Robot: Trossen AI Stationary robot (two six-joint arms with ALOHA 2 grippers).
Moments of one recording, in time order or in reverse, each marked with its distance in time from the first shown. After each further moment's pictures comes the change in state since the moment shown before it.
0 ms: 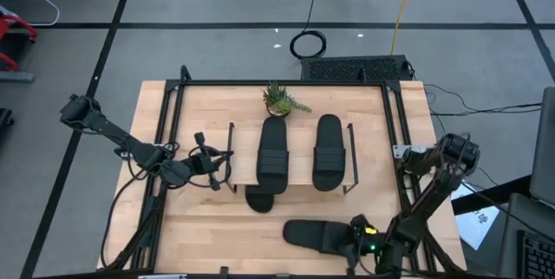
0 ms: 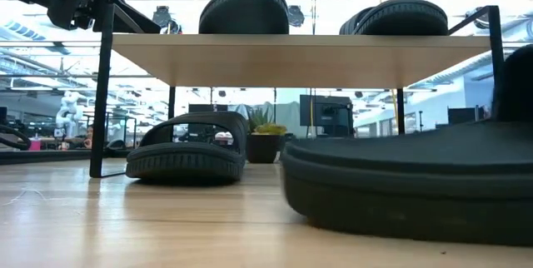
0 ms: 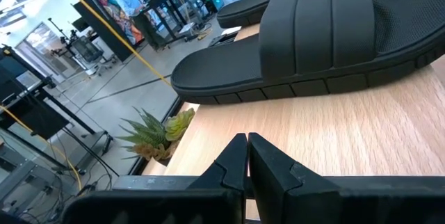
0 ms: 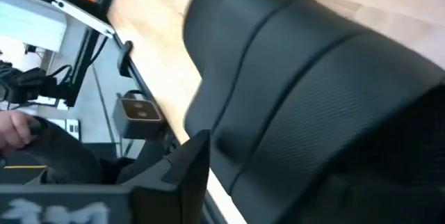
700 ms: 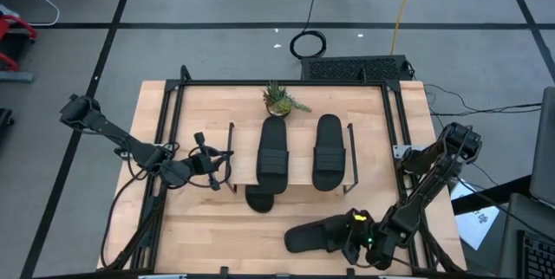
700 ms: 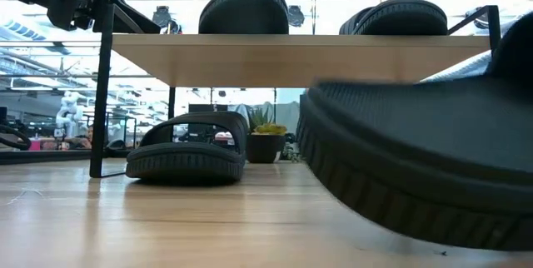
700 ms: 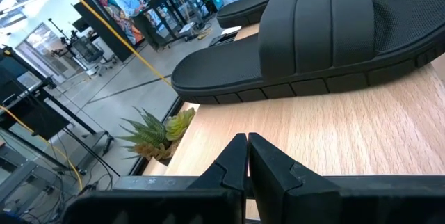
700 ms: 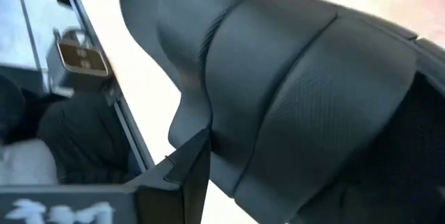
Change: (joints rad) left arm 0.000 0.000 0.000 -0.010 0.001 -0.002; right arm -0.101 -0.088 0.019 -0.233 -0.307 -0.272
